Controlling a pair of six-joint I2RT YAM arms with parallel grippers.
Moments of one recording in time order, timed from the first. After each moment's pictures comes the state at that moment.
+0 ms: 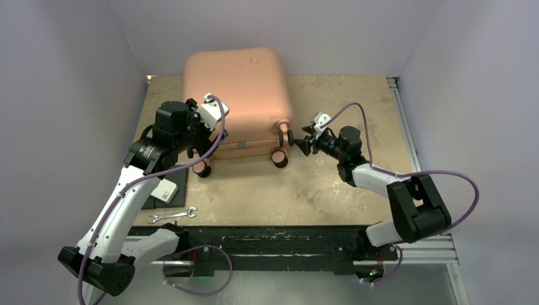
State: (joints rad) left arm -0.38 1.04 1.22 -0.74 0.05 0.43; right arm 0.34 1.44 0.58 0.74 -0.51 -0.20
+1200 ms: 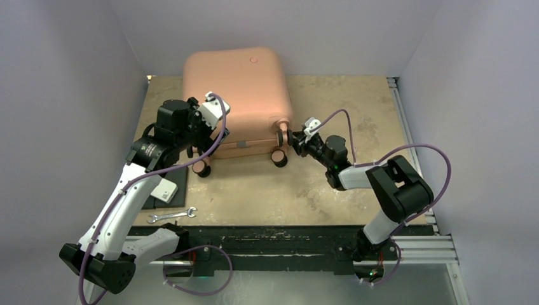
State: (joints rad) left arm -0.38 1.06 1.23 -0.72 0.06 0.42; right arm 0.47 1.63 0.54 1.04 -0.29 -0.08
